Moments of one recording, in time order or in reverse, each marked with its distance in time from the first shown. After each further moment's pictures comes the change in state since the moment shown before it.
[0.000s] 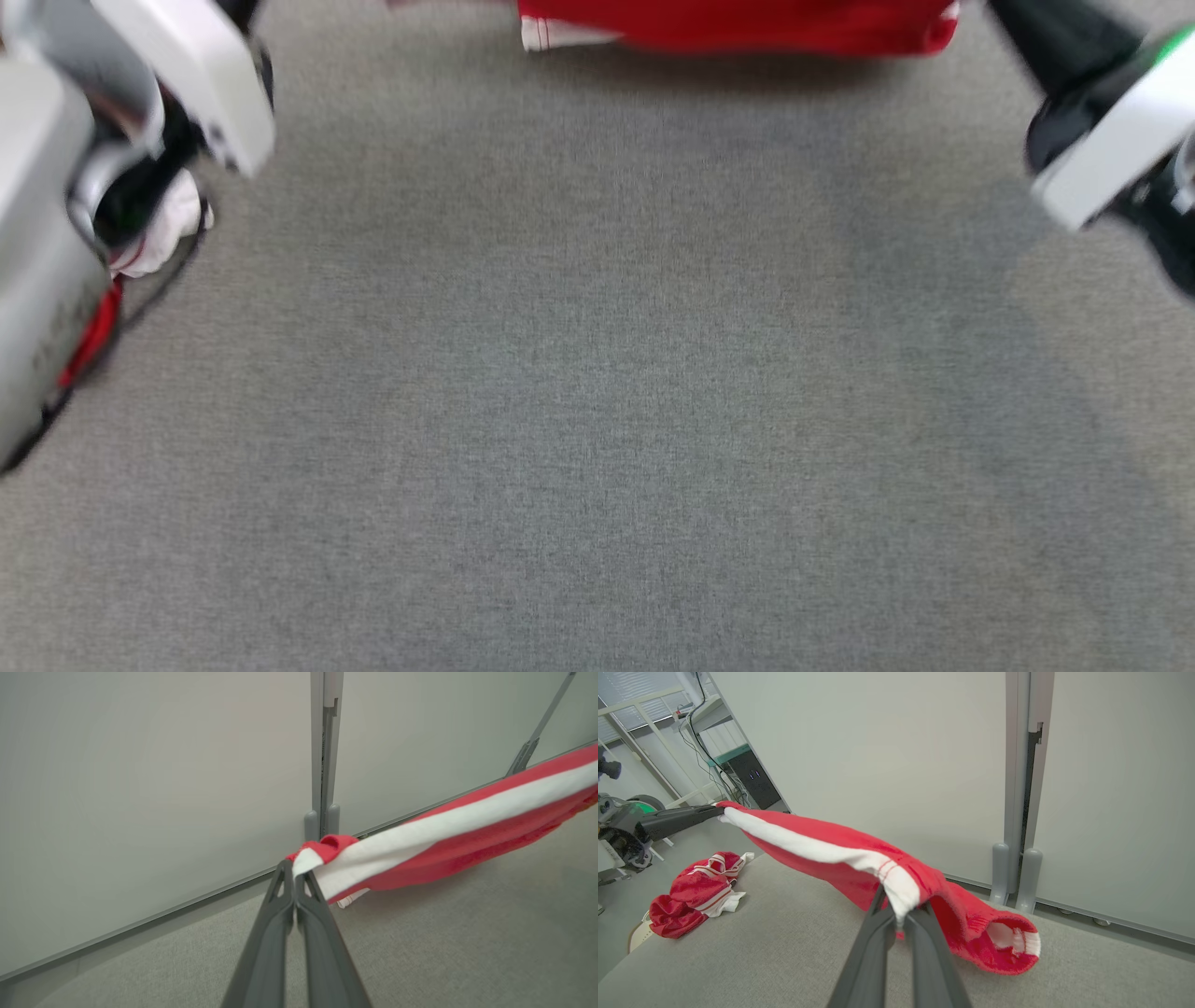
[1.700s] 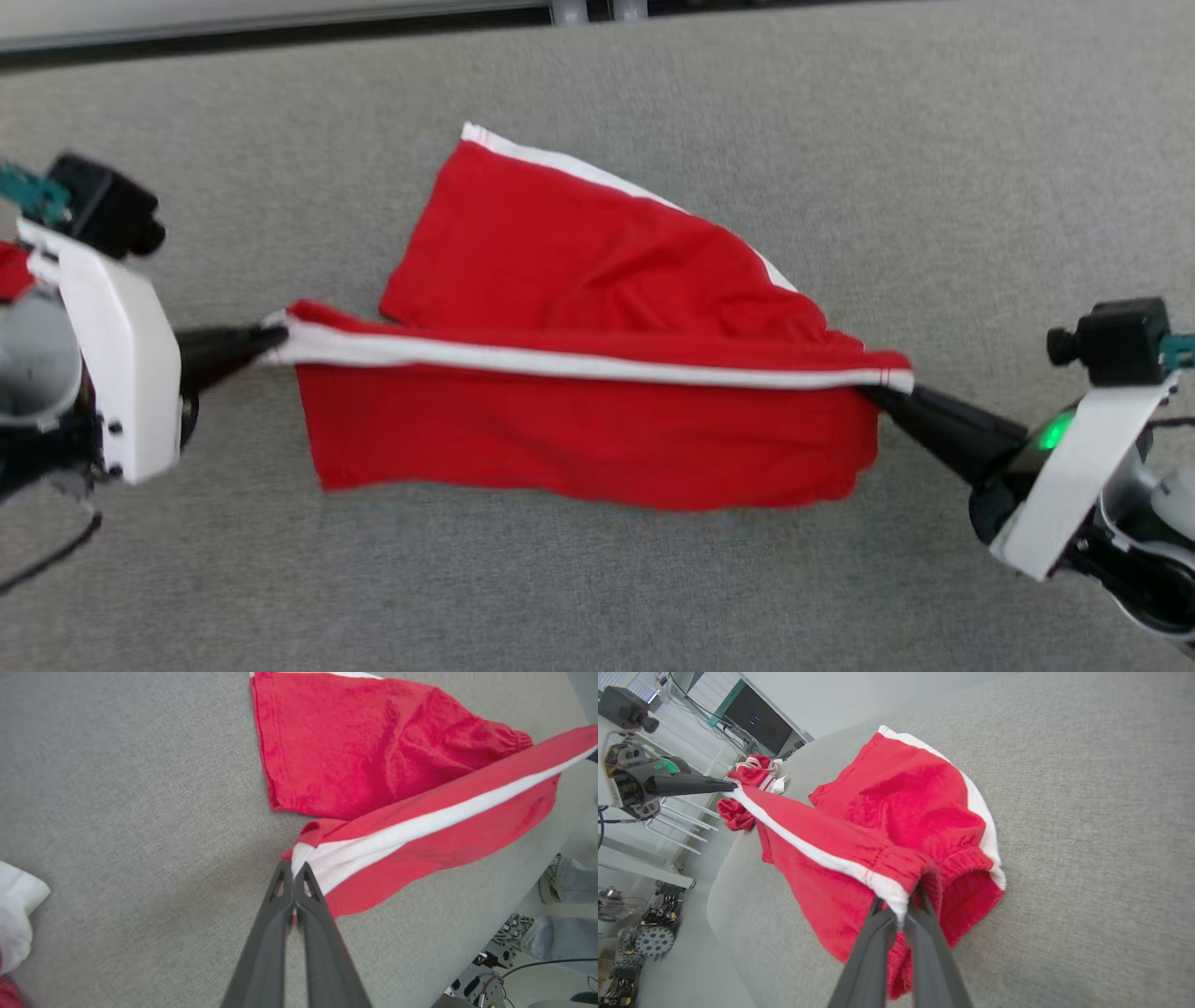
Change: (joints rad) left arm 0.353 0.509 -0.035 -0.725 -0.401 0.151 0.599; right arm 0.614 -0.129 -0.131 -0.353 0.031 0.000 0.127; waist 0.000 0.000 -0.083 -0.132
